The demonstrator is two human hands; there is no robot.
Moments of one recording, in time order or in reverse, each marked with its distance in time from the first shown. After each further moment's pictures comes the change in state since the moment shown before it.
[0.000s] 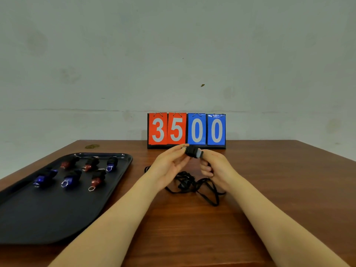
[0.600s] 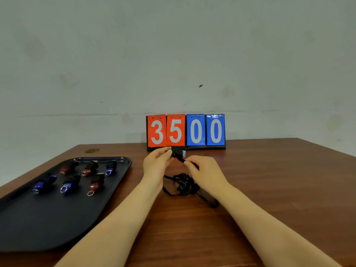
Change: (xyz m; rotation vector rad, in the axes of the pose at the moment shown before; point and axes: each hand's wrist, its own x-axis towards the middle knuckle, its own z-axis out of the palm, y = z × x) left_hand 0.014 -0.006 -0.013 0.338 0.479 0.239; right_hand -0.004 0.014 0.020 -1.124 0.123 -0.462
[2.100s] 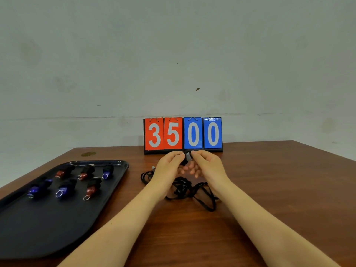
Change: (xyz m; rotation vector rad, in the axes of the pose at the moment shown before) left_hand -0.021 0.004 0.014 0.244 -0.367 0.086; right_hand 0.002 -0.013 -0.021 0.814 0.077 0.384
